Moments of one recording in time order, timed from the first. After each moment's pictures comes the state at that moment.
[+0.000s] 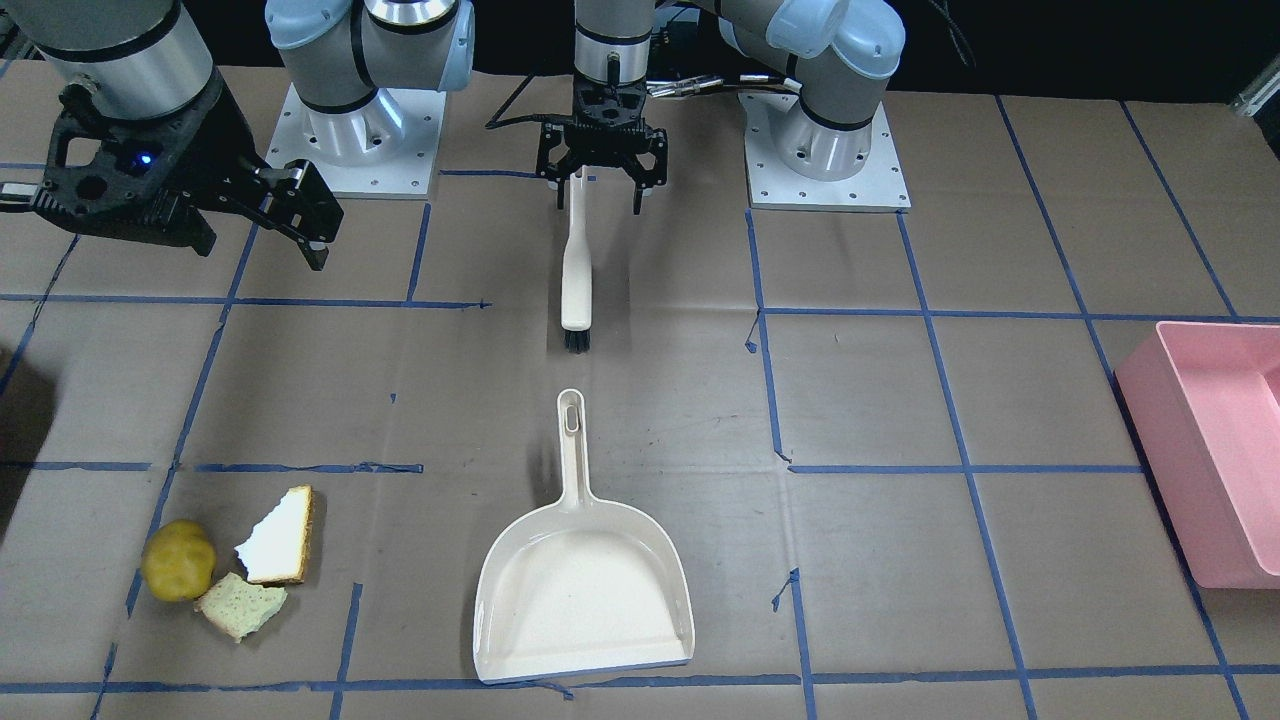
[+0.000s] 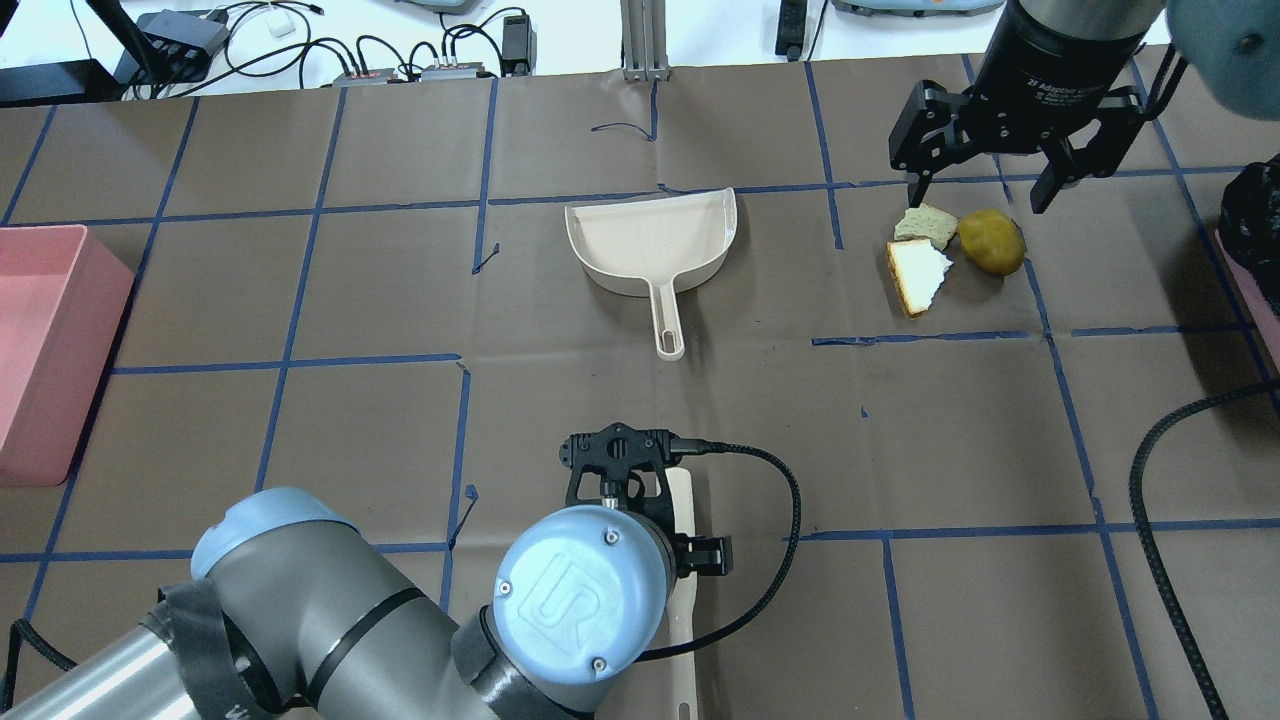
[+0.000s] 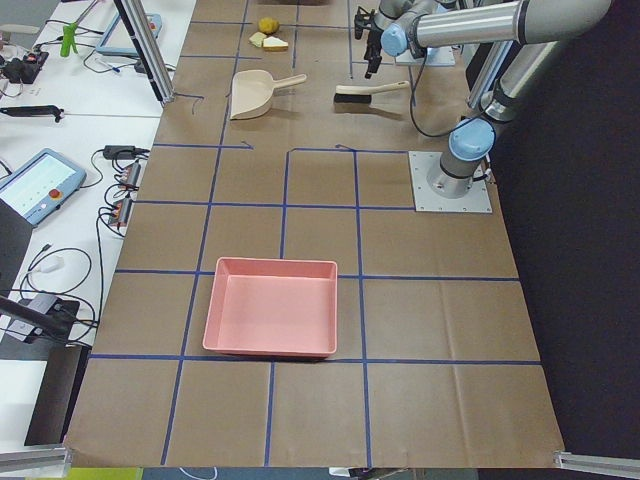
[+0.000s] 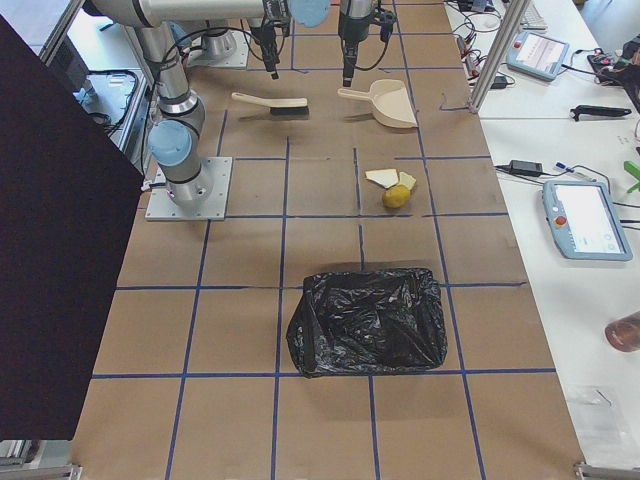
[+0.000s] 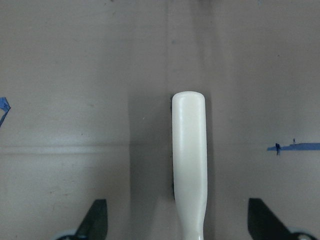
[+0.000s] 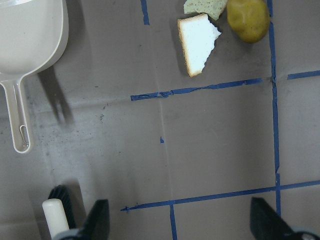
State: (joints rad) left arm -2.26 -1.46 -2.24 -0.80 1.66 -0.69; right arm 1.55 -1.53 1.48 -1.50 -1.58 0.10
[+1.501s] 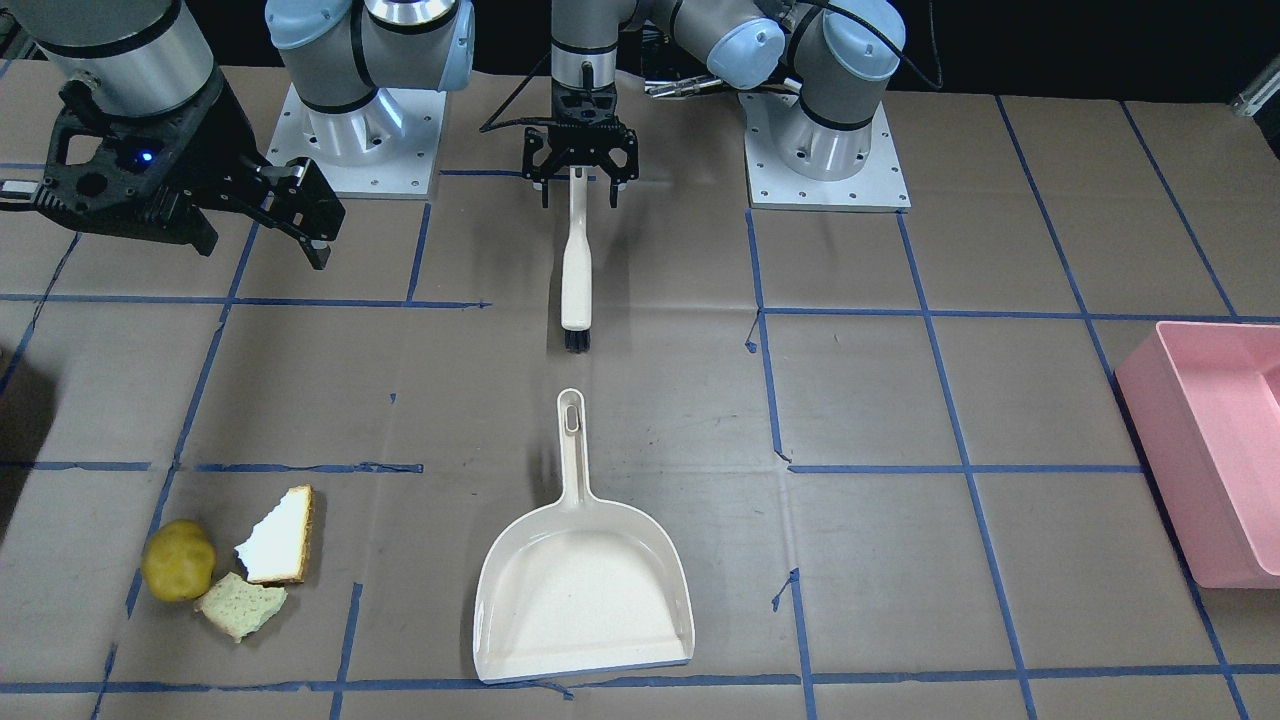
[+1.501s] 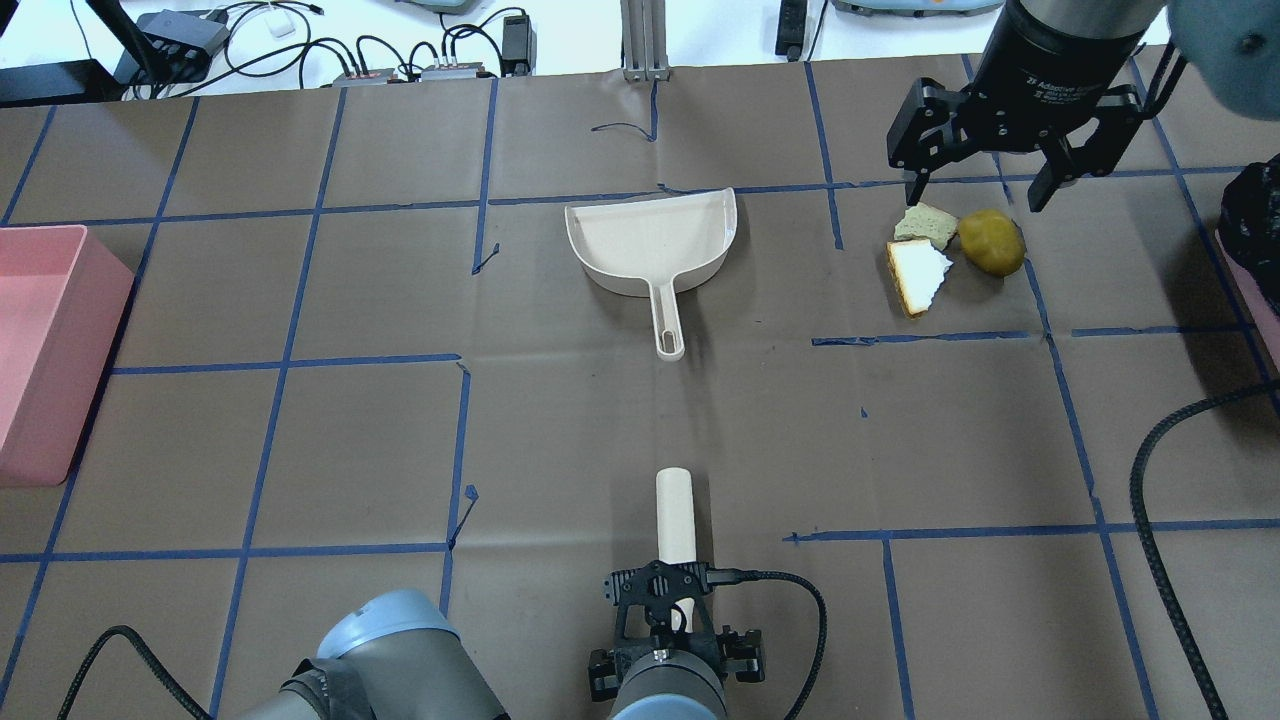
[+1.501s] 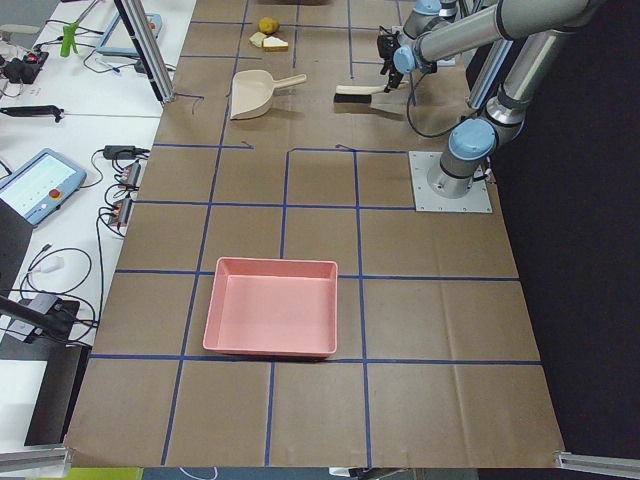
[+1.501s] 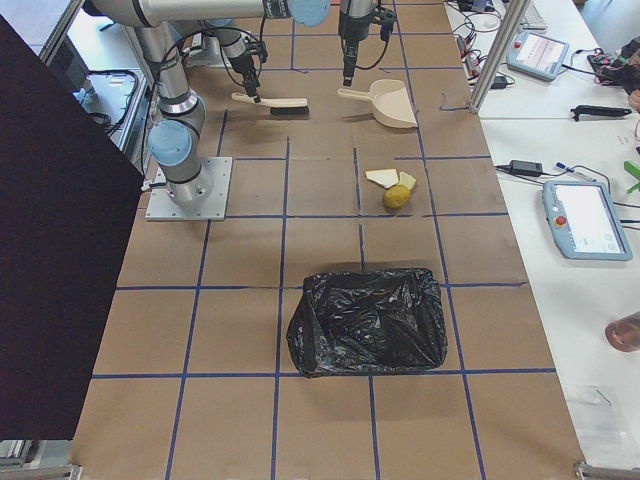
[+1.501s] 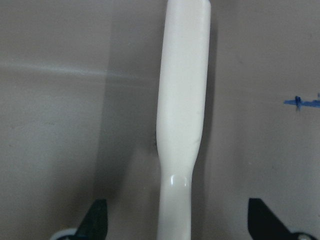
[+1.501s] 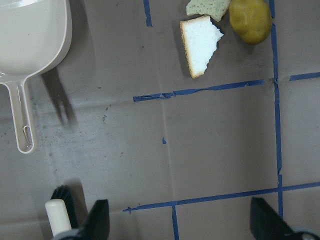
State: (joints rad) left arm -2.47 -1.58 -2.35 -0.58 1.76 -0.97; right arm 1.55 -1.54 1.48 -1.50 -1.58 0.10
